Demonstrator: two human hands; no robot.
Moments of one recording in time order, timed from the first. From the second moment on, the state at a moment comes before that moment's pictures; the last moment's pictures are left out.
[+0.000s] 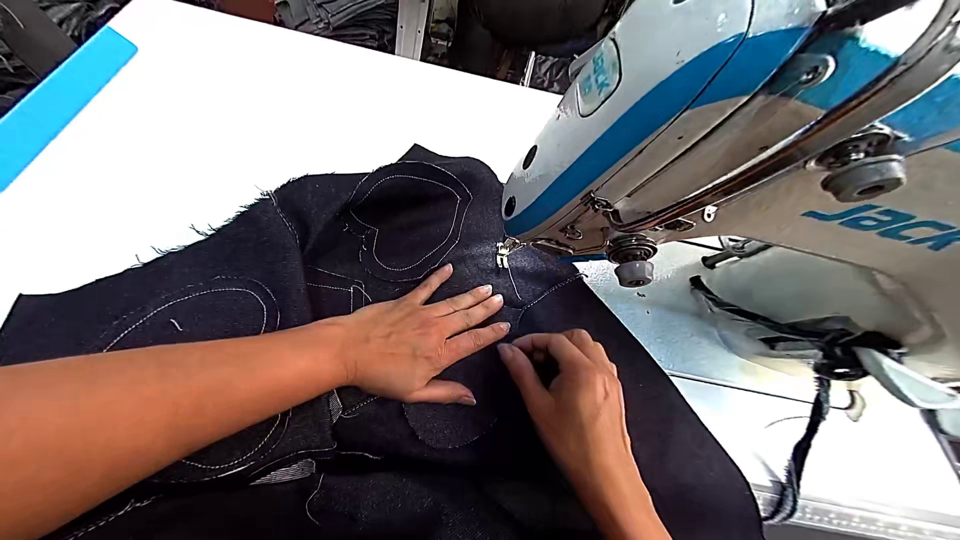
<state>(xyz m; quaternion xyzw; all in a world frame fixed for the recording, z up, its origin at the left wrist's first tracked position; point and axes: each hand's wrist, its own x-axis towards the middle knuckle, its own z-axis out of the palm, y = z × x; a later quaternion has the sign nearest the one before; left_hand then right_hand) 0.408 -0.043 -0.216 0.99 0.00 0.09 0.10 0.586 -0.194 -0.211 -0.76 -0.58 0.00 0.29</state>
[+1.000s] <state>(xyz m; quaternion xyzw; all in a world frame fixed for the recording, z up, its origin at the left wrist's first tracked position) 0.408 -0.043 -0.210 0.99 0.01 0.06 0.11 0.575 -0.172 -0.204 -0.82 -0.52 0.02 0.24</state>
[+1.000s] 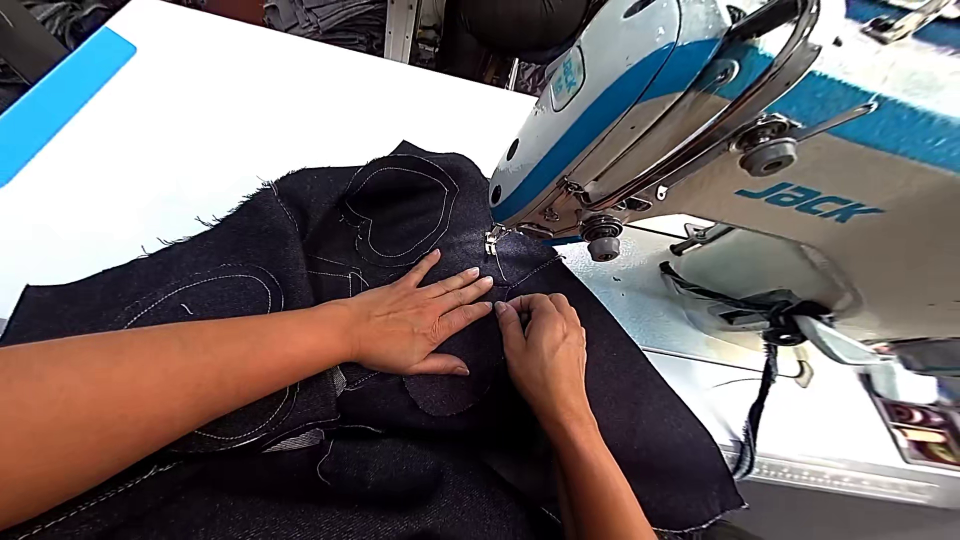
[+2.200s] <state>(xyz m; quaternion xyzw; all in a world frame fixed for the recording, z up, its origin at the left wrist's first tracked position) 0.423 0.017 -0.215 0.98 -0.01 0.12 0.12 0.567 -0.193 -0.237 -0.66 -0.69 -0.03 0.30</state>
